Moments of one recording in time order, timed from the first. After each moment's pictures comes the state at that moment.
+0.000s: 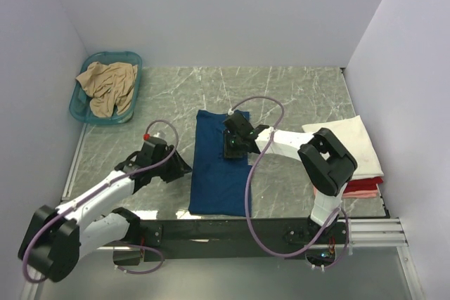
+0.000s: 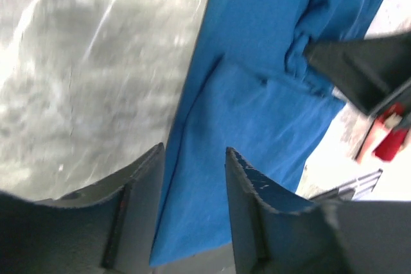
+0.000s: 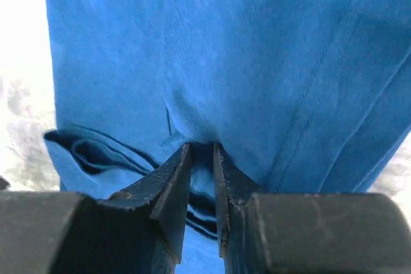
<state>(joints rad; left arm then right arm) -0.48 1.05 0.48 -0.28 0.13 -0.97 0.75 1.81 1.07 -0.26 -0.03 0.64</state>
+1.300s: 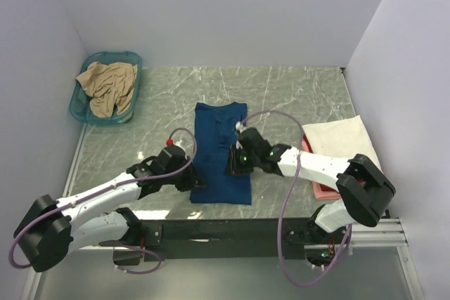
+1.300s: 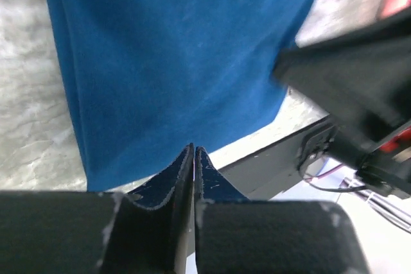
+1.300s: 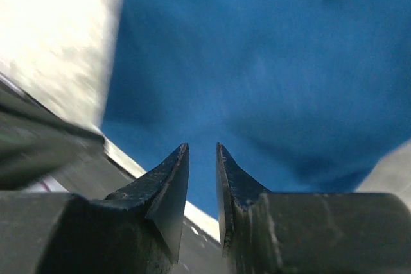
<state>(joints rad) -0.75 1.03 0.50 -0.29 0.16 -1.05 0.80 1.45 0.81 -0.20 -0.17 0.70</state>
